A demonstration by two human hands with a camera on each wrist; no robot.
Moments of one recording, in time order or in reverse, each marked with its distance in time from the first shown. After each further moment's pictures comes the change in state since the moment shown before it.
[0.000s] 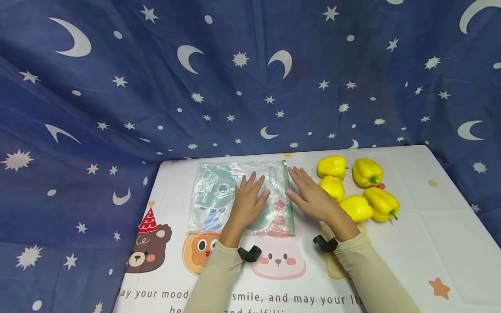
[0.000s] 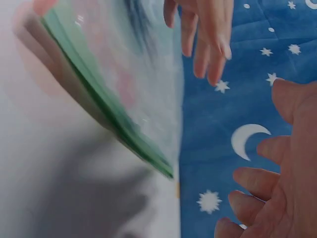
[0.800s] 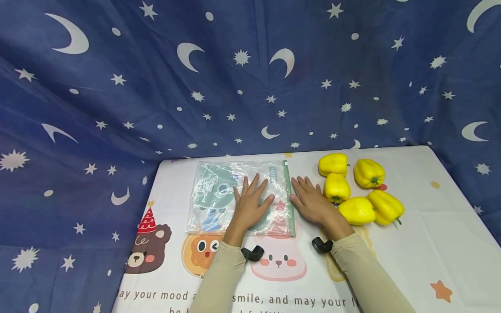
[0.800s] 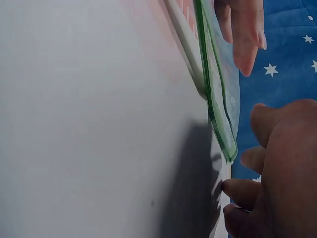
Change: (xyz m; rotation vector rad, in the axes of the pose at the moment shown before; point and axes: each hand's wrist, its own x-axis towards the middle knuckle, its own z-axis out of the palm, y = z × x) left_hand 0.003 -0.015 0.027 0.004 -0.036 -0.025; right_hand 0.007 0.029 0.037 -0.061 -0.089 0.105
